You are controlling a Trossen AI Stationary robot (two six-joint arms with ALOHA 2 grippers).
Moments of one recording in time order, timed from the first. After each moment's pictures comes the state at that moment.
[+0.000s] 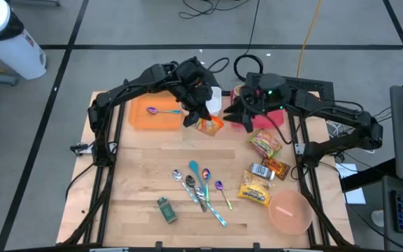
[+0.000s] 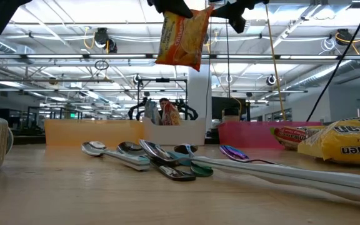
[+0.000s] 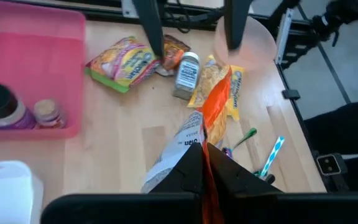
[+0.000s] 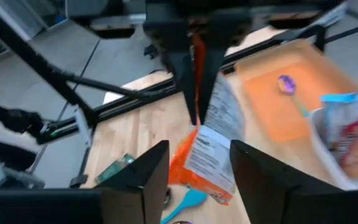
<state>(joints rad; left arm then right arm) 0.37 1.90 2.13 -1.11 0.59 0.24 -0.37 1.23 1.24 -0.37 -0.42 0.25</state>
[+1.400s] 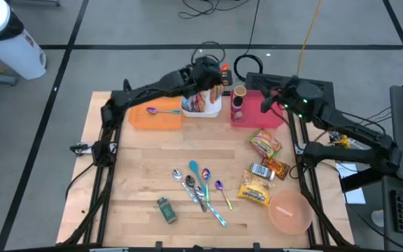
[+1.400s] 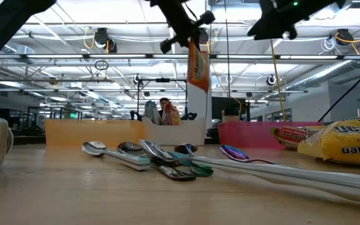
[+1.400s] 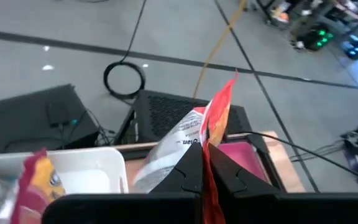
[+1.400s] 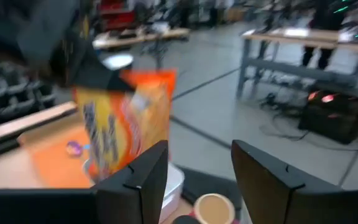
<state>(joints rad) 0.36 2.05 2.13 -0.62 -0.45 -0.89 -0.53 0.81 0.82 -0.13 0.29 0.07</state>
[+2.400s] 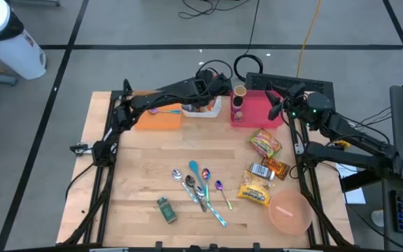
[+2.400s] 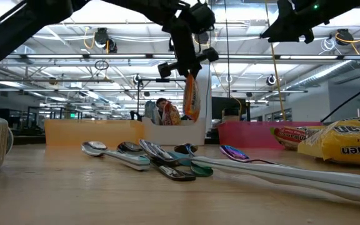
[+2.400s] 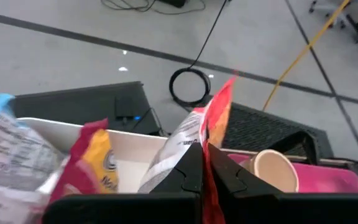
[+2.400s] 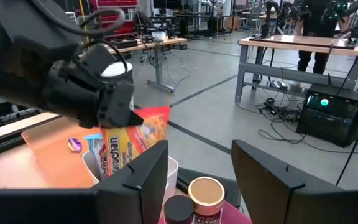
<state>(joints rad) 0.35 2.22 2.12 -0.71 -0.70 -1.07 -0.53 0.62 0.68 -0.14 0.29 0.07</state>
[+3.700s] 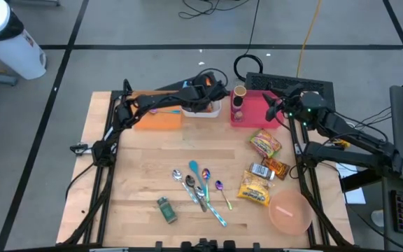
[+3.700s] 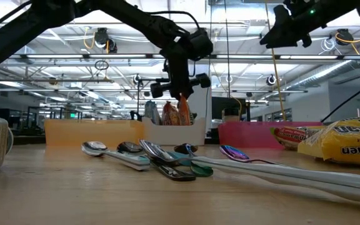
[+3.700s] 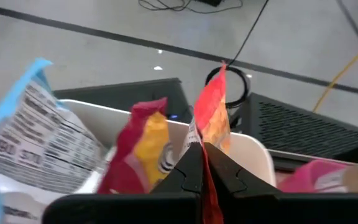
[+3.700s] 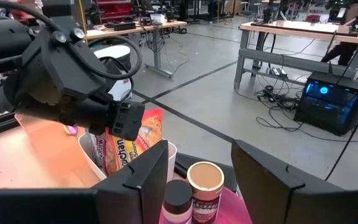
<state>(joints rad) 0.39 2.24 1.93 -0.64 -0.75 -1.12 -0.53 0.66 0.68 -0.17 0.29 0.07</state>
